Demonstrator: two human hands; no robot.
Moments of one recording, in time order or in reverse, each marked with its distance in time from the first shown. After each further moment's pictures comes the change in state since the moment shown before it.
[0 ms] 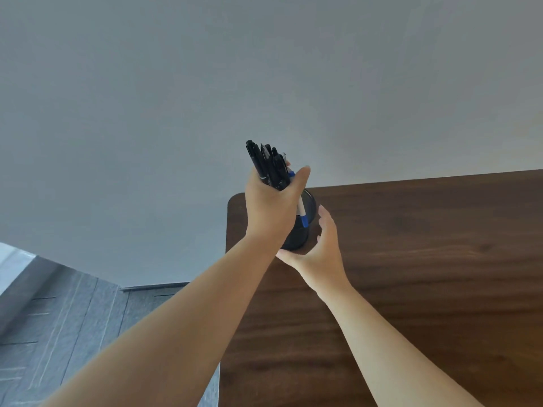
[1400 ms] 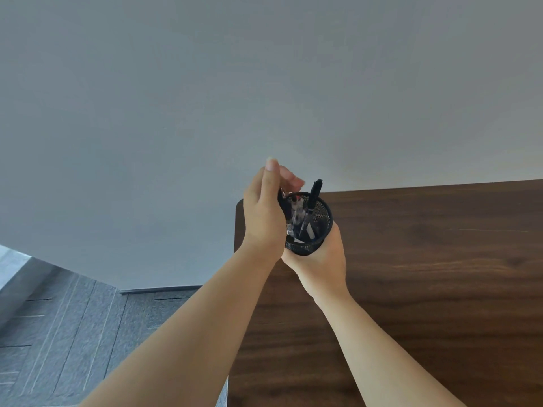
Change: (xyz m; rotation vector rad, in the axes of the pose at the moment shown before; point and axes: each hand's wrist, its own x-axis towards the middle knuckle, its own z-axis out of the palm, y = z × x) left_hand 0.019 -0.025 -0.024 -0.278 -0.097 -0.043; right_hand 0.018 0.008 0.036 -0.029 0.190 -0.126
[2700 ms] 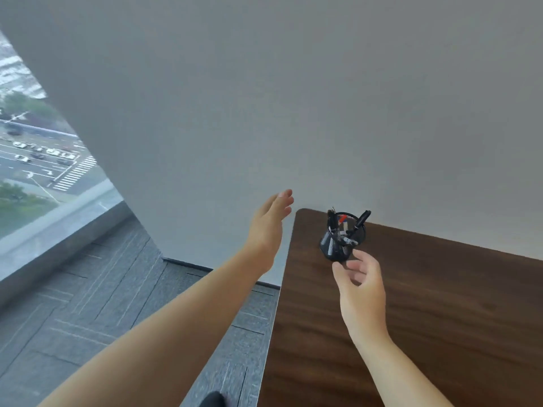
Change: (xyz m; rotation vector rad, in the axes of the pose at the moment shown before) left_hand -0.106 0.131 -0.094 0.059 0.071 -0.275; right_hand -0.132 -0.137 -0.063 -0.084 -0.103 0.104
